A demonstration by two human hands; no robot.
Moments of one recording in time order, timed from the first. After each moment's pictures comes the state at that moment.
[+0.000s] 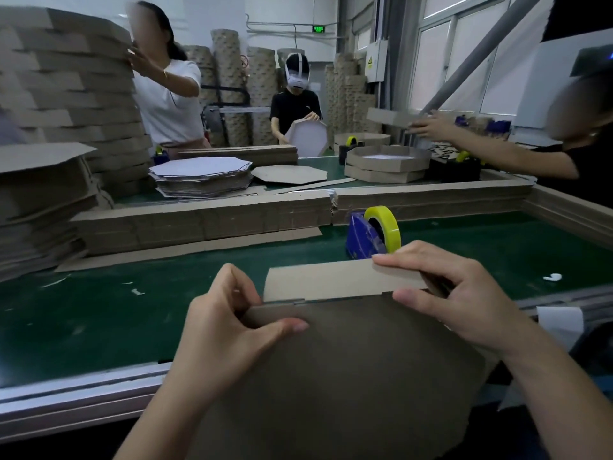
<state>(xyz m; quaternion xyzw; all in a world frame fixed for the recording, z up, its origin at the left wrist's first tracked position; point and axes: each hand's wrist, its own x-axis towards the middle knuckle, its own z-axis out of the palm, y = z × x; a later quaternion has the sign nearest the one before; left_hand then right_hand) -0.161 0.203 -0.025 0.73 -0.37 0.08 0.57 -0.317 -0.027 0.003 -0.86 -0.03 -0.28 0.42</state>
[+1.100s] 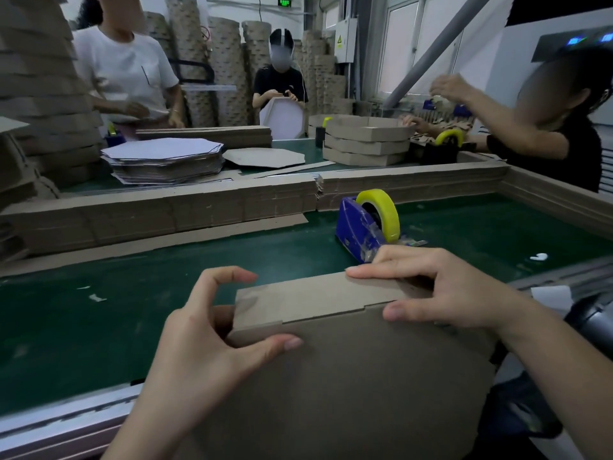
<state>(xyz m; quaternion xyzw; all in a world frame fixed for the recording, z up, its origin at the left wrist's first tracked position) -0.136 0.210 -0.039 0.72 -0.38 -0.05 0.58 -0.282 -0.037 -0.001 -0.91 -0.02 -0.10 0.41</state>
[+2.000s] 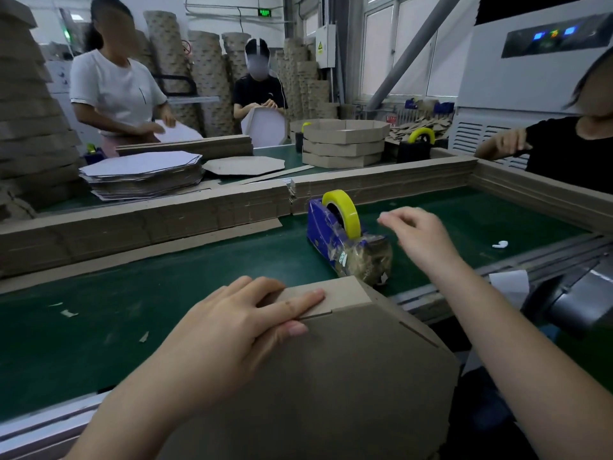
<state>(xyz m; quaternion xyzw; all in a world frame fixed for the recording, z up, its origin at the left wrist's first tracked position) -0.165 0.173 -0.008 0.74 -0.65 0.10 0.14 -0.275 -0.109 -0.023 -0.79 0.33 -0.35 0.38</state>
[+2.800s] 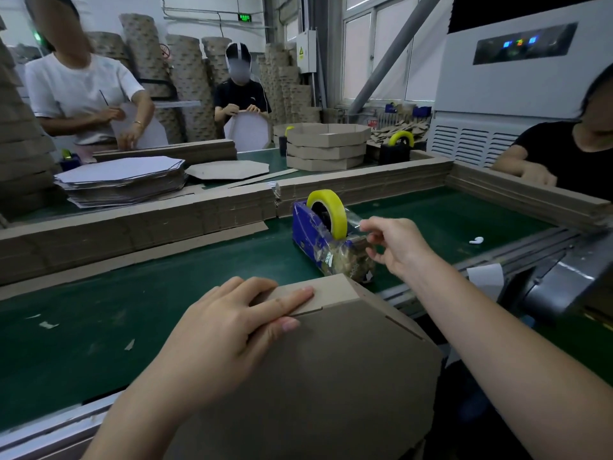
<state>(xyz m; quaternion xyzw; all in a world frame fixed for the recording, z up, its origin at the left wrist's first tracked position) -0.163 0.168 -0.018 0.74 -0.64 0.08 0.18 -0.254 -0.116 -0.032 -0.54 0.36 -0.37 0.67</state>
